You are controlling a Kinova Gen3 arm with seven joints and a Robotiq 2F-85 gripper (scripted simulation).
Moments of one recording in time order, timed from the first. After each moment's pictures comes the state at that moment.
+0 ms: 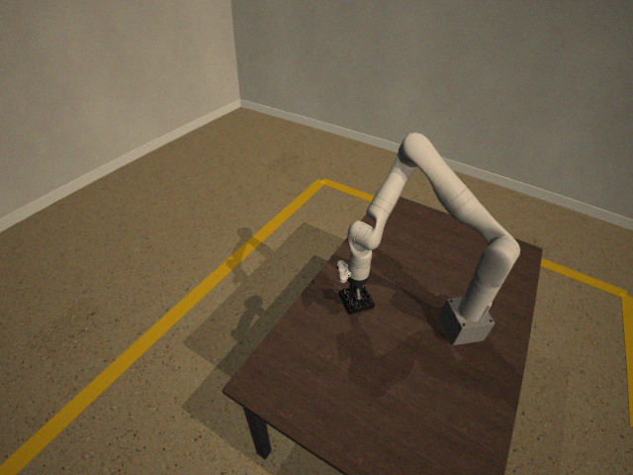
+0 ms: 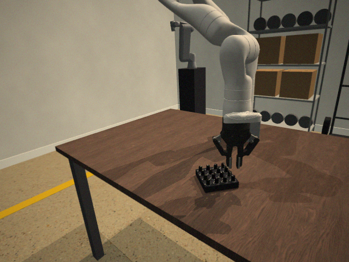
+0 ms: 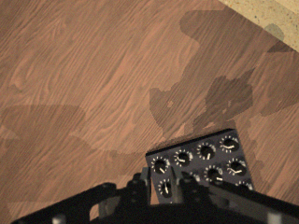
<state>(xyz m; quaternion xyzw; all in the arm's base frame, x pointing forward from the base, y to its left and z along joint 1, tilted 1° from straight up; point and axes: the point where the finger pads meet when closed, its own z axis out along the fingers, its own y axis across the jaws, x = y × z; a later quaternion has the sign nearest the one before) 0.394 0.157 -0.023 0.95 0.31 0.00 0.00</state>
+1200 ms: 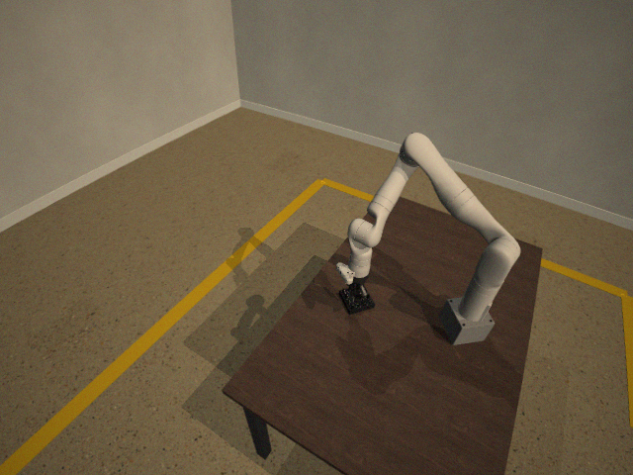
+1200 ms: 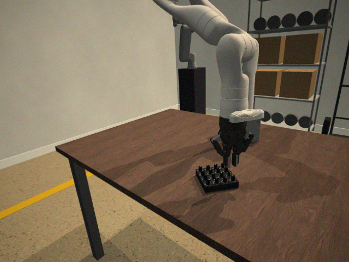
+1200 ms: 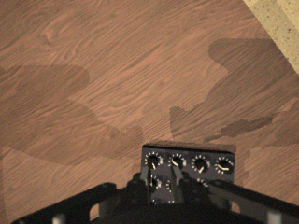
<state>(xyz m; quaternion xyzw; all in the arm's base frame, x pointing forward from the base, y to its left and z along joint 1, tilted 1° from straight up) 0.398 0.149 -0.020 0.88 0.48 0.00 0.01</state>
